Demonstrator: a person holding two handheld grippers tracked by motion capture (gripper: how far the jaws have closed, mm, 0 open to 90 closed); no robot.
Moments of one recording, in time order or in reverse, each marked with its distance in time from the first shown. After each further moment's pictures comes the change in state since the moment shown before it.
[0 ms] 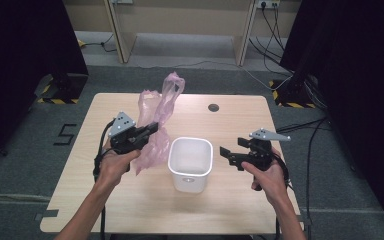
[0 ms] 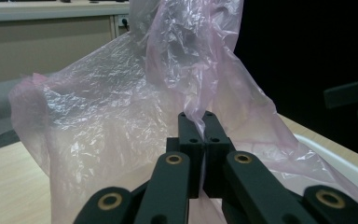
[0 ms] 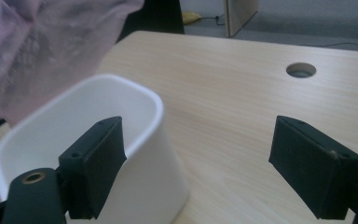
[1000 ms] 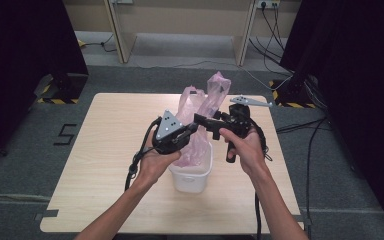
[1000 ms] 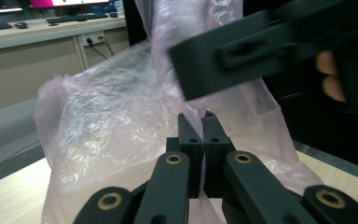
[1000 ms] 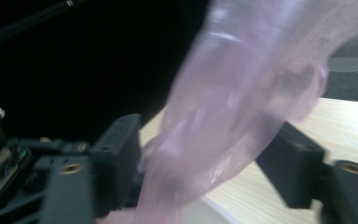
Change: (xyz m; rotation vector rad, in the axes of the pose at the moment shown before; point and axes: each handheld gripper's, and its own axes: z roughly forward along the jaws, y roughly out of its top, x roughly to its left) left arm -0.080 0.023 0.055 -0.023 -0.102 0.112; right arm 0.036 0.082 0.037 -0.121 0.219 0.101
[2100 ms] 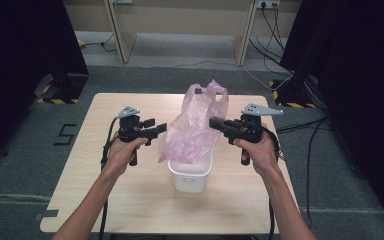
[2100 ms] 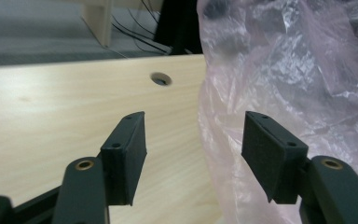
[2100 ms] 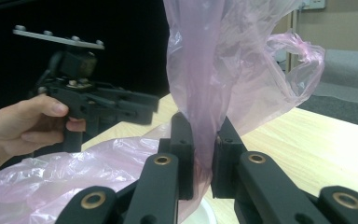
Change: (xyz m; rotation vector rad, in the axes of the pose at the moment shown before) left arm 0.115 -0.059 -0.016 0.152 0.026 -0.417; right arm -0.031 -0.018 -0.022 0.006 0.056 -0.196
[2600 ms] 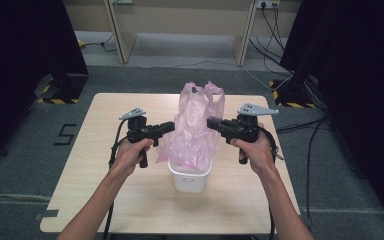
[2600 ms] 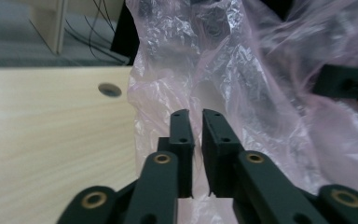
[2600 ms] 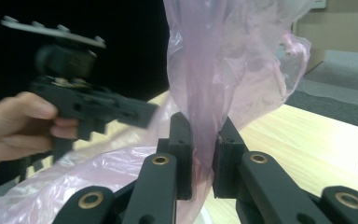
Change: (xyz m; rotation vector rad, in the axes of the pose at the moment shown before) left arm -0.025 0.002 0.000 -0.087 -0.151 0.001; right arm -0.001 -0.002 0.010 0.014 -0.012 -0.027
